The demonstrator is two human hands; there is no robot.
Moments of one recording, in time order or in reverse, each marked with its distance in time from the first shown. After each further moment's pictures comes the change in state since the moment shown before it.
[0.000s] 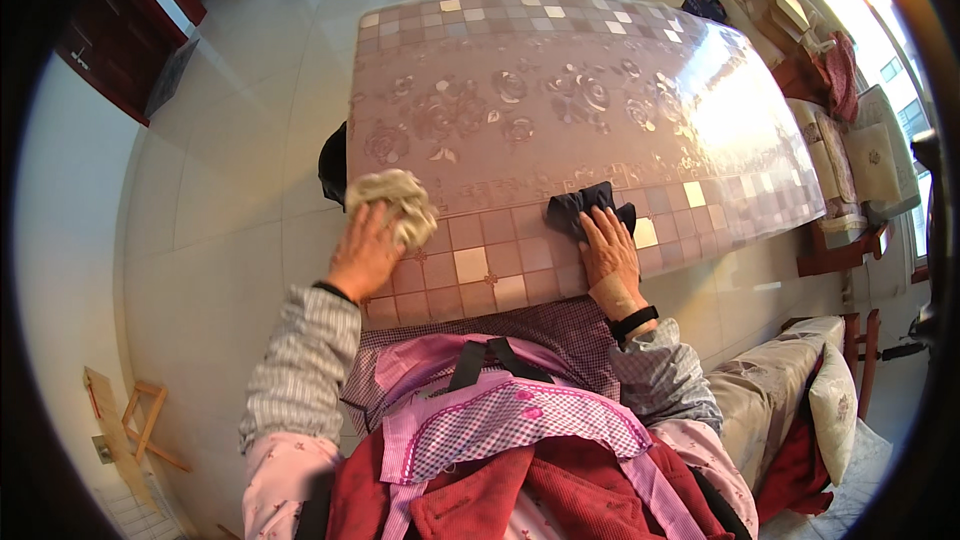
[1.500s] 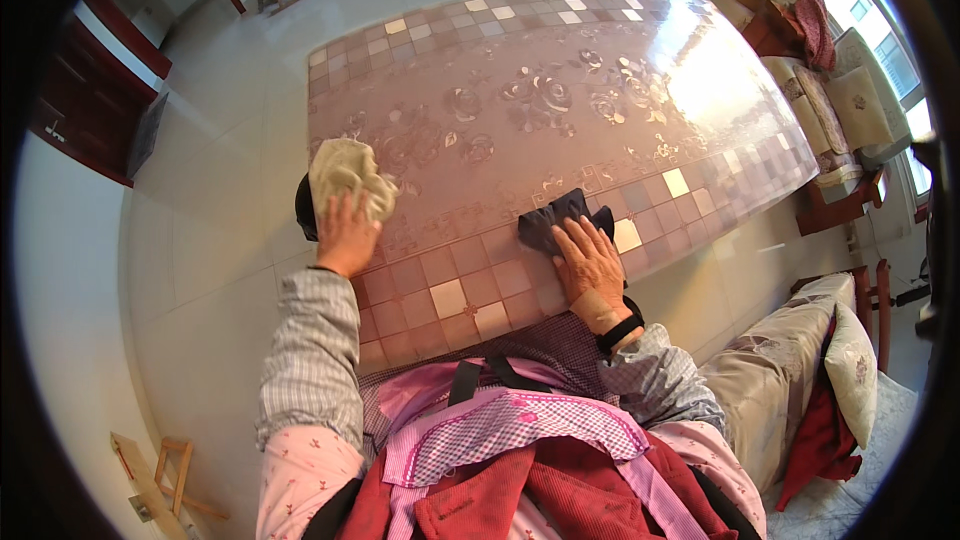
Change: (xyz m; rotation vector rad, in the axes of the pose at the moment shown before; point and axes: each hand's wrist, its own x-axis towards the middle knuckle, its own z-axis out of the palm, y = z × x) left_hand 0.119 -0.038 0.016 0.216 -0.010 -0.019; right_hand 0.004 -0.004 -0.006 0.023 0.034 0.049
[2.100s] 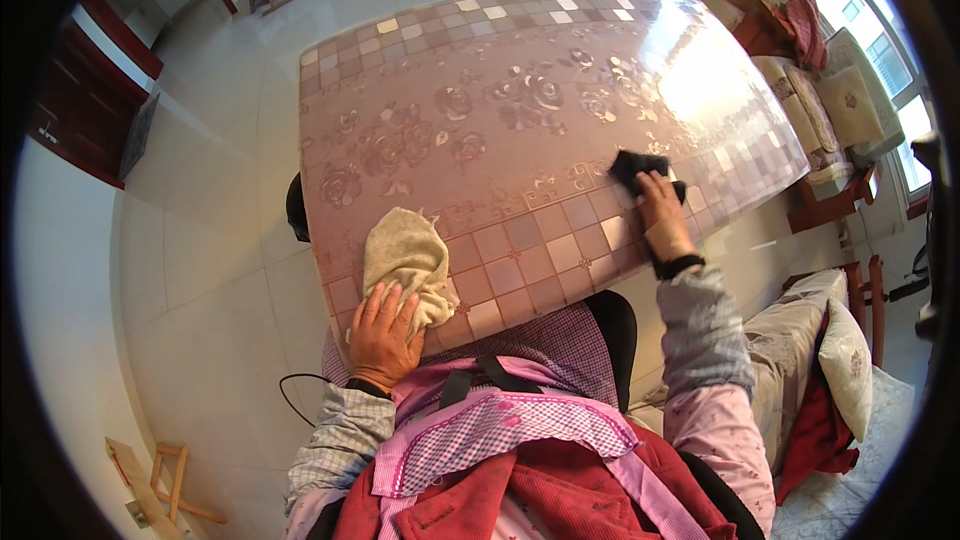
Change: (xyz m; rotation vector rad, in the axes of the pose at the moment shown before) left_hand -0.162 0.117 -0.025 -0.273 0.428 0.214; right_hand 0.031 0.162 -0.025 0.031 0.102 0.148
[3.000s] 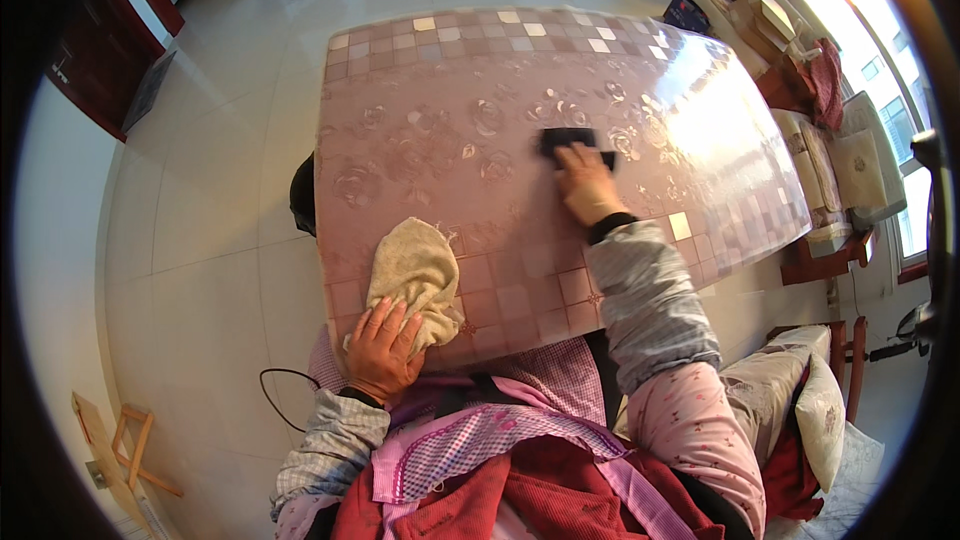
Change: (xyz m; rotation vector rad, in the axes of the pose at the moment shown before) left_hand -0.007 -0.003 0.006 -0.002 0.108 0.003; right_hand 0.122 -0.098 0.107 -0.046 -0.052 -0.282
